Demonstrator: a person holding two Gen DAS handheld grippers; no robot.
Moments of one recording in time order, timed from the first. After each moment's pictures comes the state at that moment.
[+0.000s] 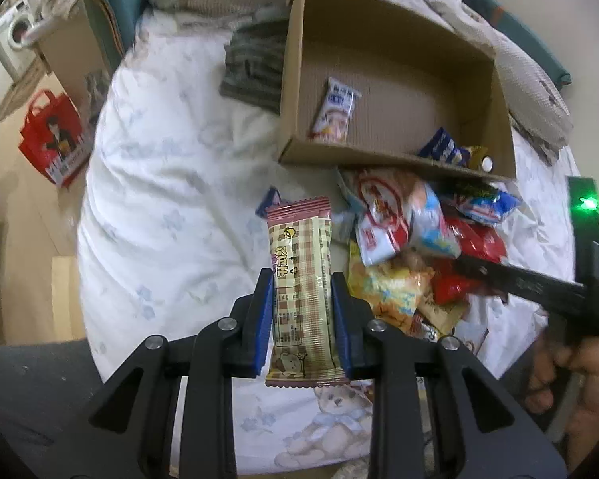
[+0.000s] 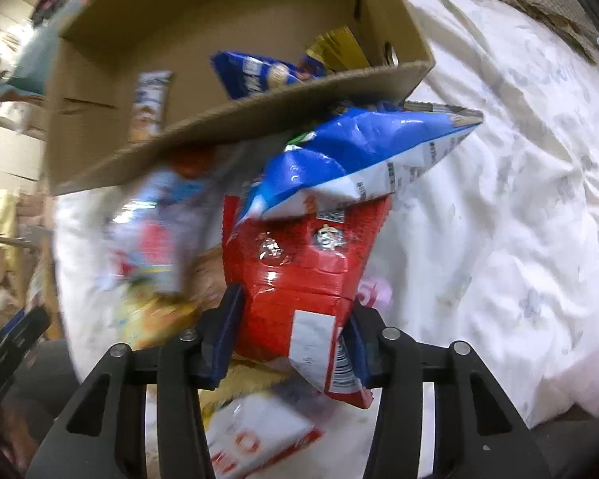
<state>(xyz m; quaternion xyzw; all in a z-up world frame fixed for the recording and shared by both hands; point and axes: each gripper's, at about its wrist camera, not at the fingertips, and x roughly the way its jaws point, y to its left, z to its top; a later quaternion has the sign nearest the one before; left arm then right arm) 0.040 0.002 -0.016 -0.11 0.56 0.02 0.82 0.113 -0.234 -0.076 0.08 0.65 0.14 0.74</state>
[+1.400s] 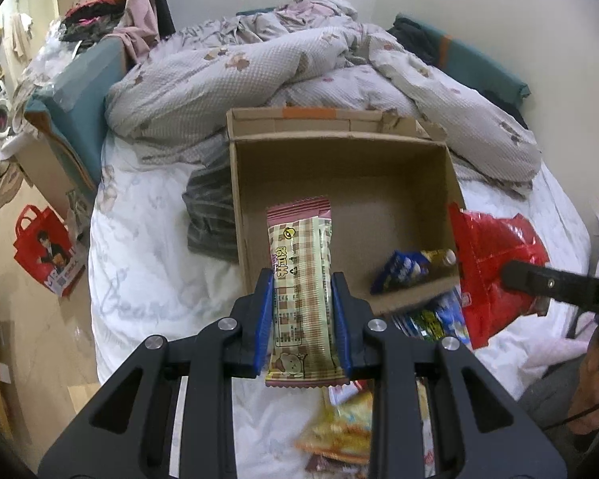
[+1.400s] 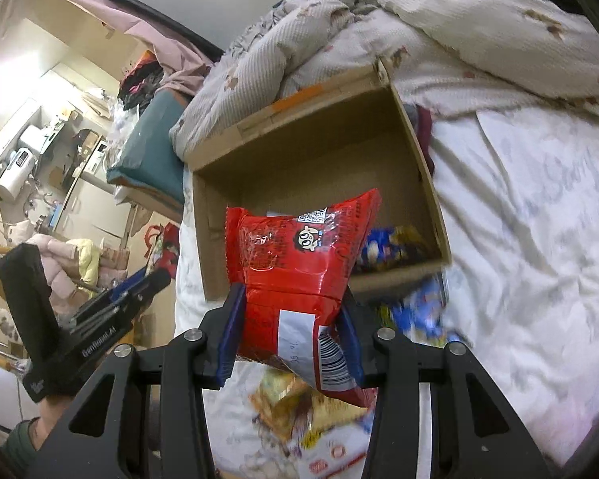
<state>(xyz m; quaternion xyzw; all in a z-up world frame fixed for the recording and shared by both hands) 0.123 -0.016 0.055 -0.04 0.46 -0.03 0.89 0.147 -0.251 0.037 0.18 0.52 0.24 0.80</state>
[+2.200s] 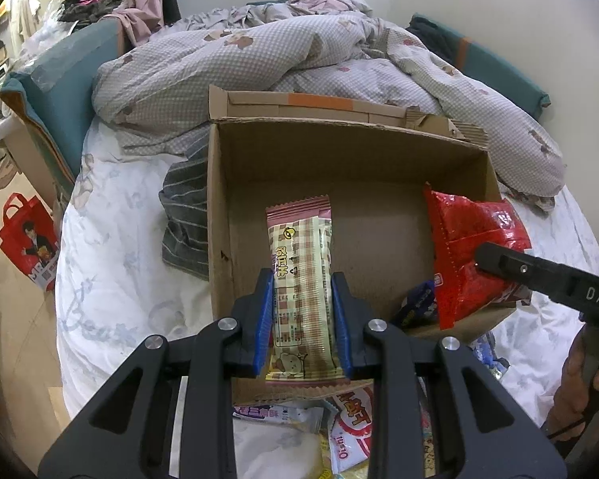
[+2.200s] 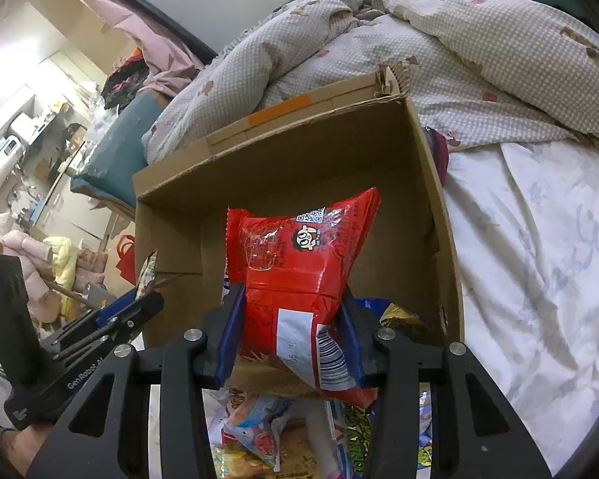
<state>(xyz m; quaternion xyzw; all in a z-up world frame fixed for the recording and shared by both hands) 0.173 -0.017 0.001 -0.06 0.46 -0.01 0.89 0.214 -0.229 -0.018 0.15 0.50 0.23 0.82</state>
